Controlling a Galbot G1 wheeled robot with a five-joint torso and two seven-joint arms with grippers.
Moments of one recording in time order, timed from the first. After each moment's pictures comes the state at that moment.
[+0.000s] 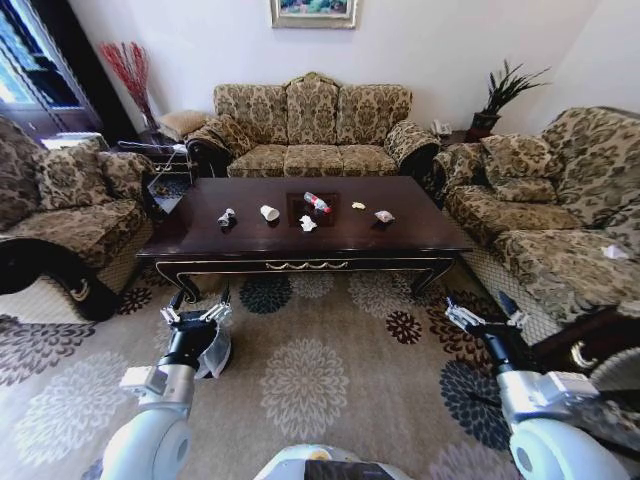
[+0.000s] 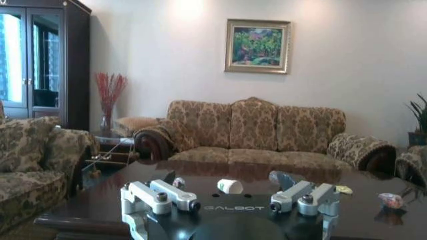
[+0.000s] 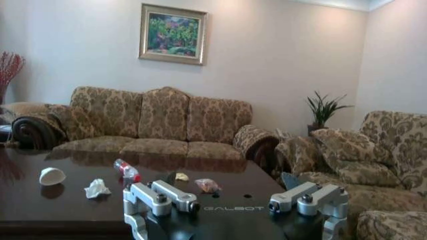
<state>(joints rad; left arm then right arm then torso) 1.75 -1.38 -0.74 -2.43 -0.31 0.07 -0.11 -1.73 1.32 0.88 2.44 0.34 -0.18 0.03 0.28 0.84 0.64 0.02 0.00</state>
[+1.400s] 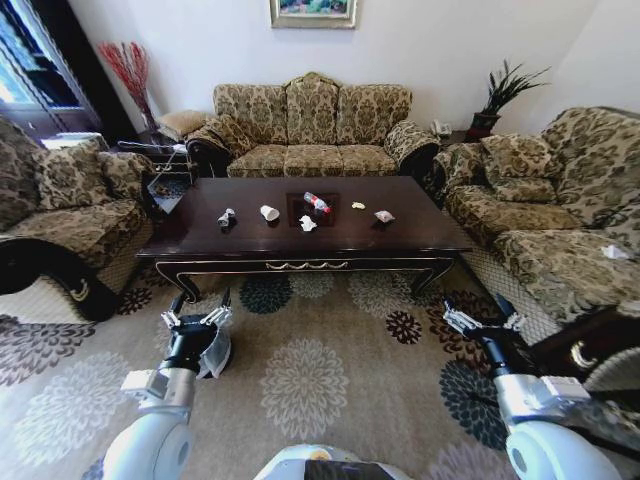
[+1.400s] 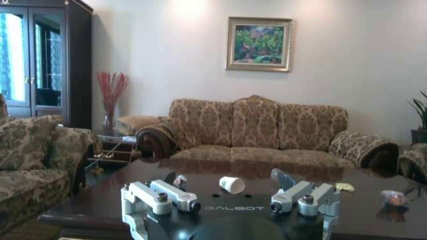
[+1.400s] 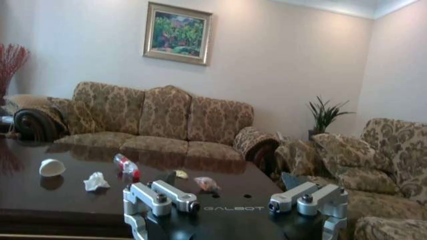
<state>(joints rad) 1.76 -1.41 -0.73 -2.43 -0.29 0.07 -0.10 -1.74 1.34 0.87 2.41 0.28 -0.13 -0.01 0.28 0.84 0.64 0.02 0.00</state>
